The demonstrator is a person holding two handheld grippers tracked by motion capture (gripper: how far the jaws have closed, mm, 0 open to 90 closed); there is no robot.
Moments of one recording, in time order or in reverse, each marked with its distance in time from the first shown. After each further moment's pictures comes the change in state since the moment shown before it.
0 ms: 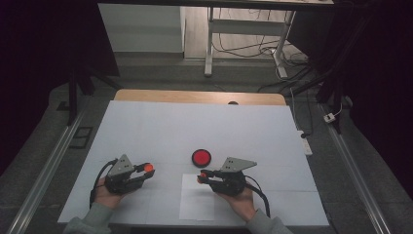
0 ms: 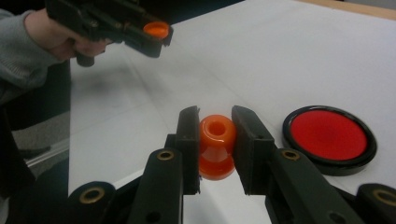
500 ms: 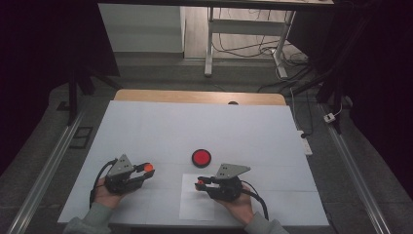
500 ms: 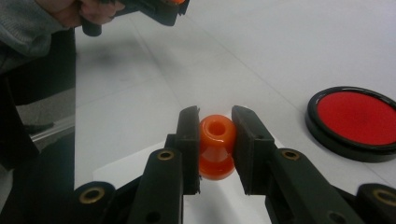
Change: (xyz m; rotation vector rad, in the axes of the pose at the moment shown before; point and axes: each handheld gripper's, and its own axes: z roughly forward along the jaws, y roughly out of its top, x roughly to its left) left arm 0.000 0.000 -0.001 -0.002 0.000 0.000; right arm 0.009 -0.010 0.009 0.071 0.024 -0.044
